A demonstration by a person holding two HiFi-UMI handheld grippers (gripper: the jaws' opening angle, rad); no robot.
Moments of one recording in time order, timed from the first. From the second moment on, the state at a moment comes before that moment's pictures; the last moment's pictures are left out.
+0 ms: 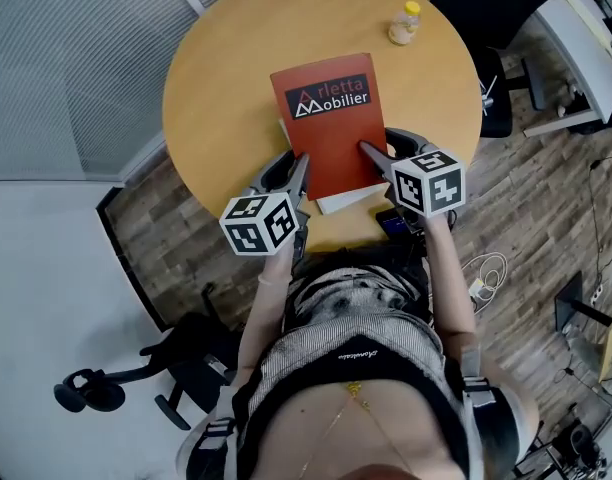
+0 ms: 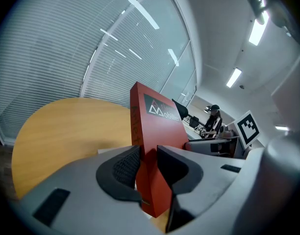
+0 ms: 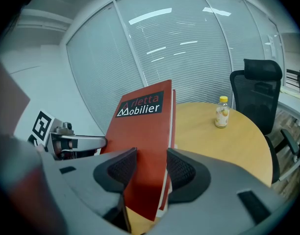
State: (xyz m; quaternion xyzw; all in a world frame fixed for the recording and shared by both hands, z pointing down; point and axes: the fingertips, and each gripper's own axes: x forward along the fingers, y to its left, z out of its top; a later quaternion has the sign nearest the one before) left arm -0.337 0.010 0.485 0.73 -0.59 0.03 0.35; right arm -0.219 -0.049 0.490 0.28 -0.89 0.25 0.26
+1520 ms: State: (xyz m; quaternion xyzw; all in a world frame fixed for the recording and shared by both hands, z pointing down) left arm -0.337 0.020 0.509 0.69 -0.61 0.02 0.38; right arm -0.225 -0.052 0.517 0.23 -0.89 0.27 0.29
